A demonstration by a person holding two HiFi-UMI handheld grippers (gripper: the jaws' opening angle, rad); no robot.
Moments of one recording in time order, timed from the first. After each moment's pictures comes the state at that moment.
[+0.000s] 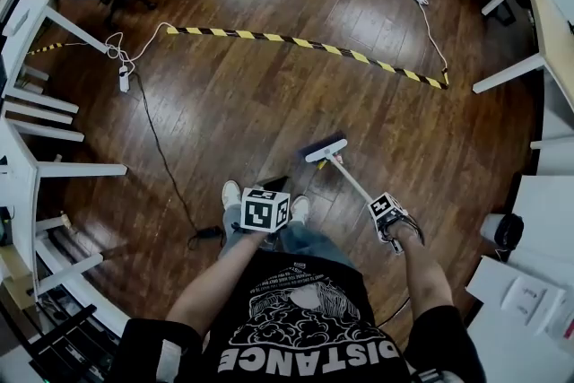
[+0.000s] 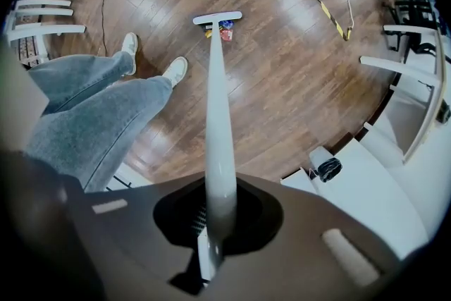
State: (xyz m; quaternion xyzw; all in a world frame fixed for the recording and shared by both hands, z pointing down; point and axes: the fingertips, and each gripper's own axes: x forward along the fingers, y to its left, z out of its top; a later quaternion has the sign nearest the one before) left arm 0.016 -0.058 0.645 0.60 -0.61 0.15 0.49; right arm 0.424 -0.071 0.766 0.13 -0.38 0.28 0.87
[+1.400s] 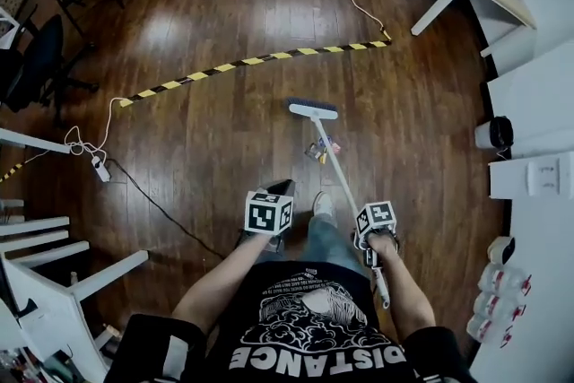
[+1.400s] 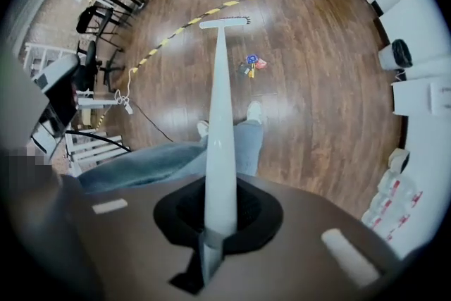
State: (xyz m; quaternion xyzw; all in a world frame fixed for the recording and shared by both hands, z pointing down) left arm -0.087 -0.038 0.614 0.76 -0.44 0.20 0.44; right arm 0.140 0.117 0.709 0.32 -0.48 0.62 0.53
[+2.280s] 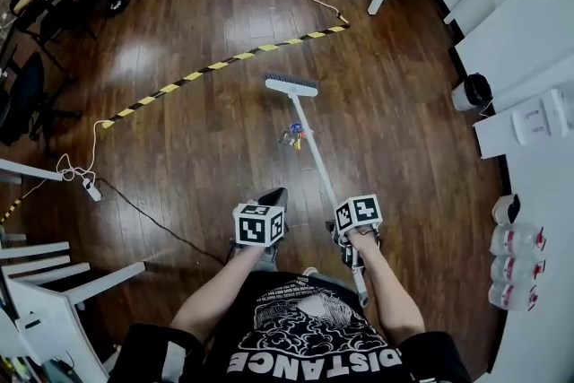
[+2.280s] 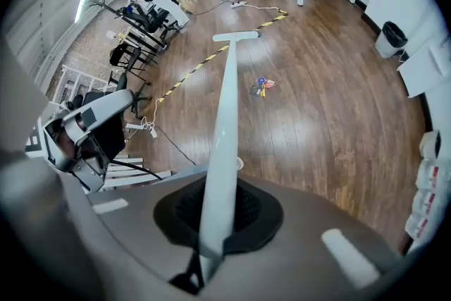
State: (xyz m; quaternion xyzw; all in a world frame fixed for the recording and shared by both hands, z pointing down) left arm 0.009 0.081 0.596 0.79 -0.41 0.21 0.40; right arm 0.136 0.186 0.659 0.37 -0.58 0.61 0.39
